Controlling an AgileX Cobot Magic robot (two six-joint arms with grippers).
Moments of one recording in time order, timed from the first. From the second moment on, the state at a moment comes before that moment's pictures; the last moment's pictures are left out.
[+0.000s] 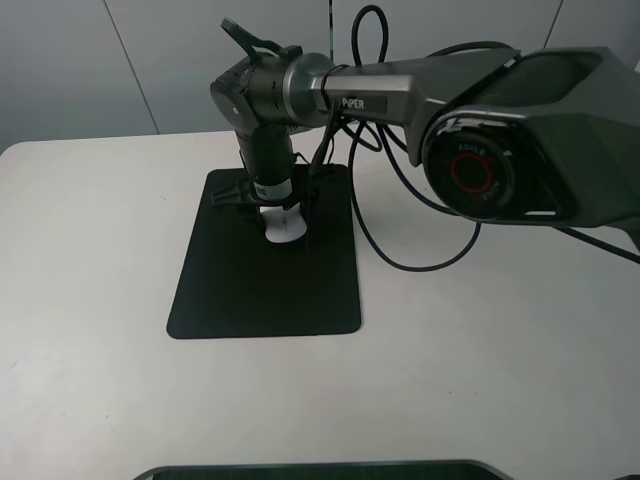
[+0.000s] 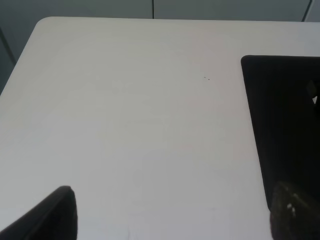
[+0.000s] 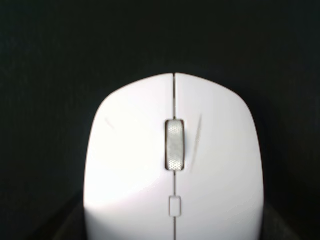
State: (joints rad) left arm 0.00 0.00 -0.52 0.05 1.09 -0.10; right arm 0.81 2.57 -2.13 -0.17 1.12 0.64
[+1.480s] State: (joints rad) left arm 0.00 0.00 -0.52 0.06 1.09 -0.10; right arm 0.79 2.49 -2.13 -0.14 1.15 0.51
